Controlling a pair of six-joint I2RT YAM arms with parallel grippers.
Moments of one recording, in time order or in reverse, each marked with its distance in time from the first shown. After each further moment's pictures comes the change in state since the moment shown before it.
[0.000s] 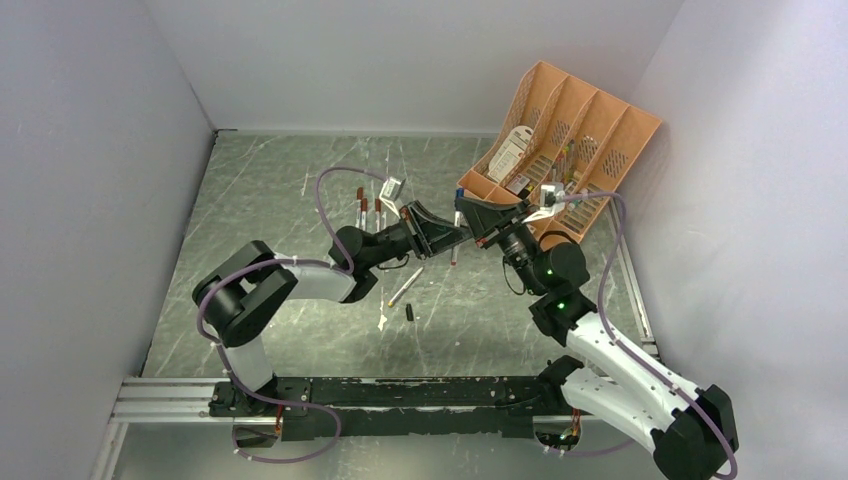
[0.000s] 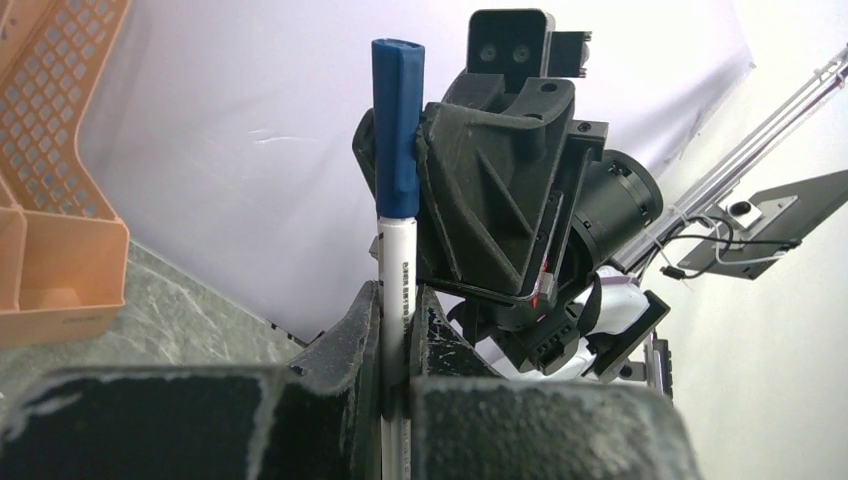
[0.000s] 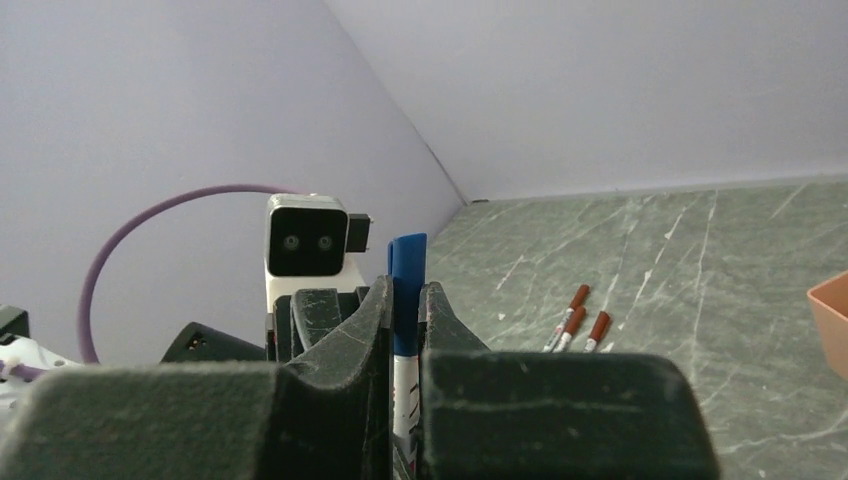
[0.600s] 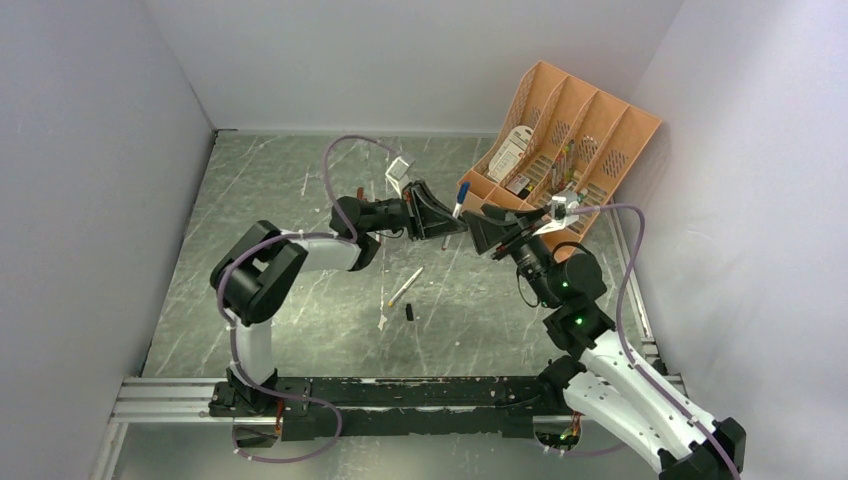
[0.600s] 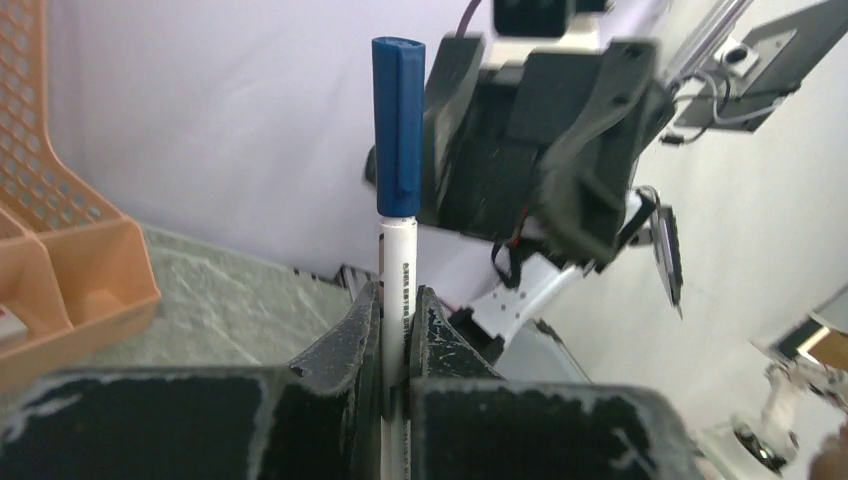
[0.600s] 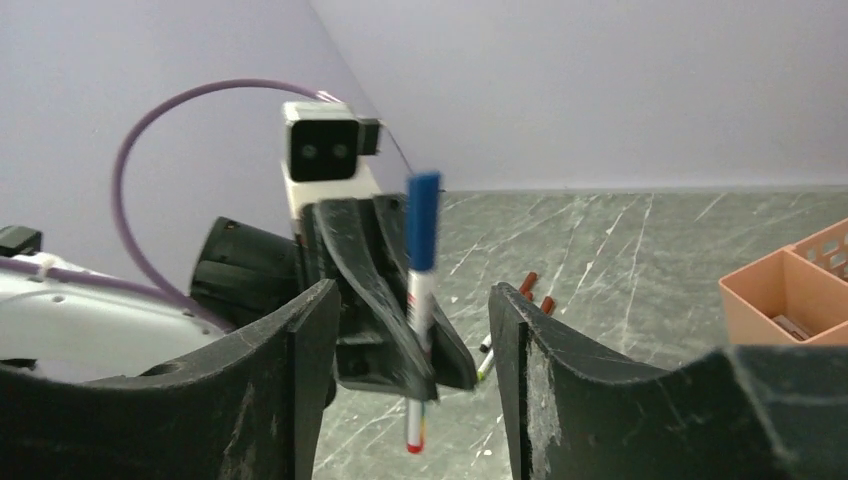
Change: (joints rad) left arm 0.135 0.111 0.211 0.027 0.386 0.001; right arm 0.000 -0.161 -0.008 -0.171 0.016 -0.108
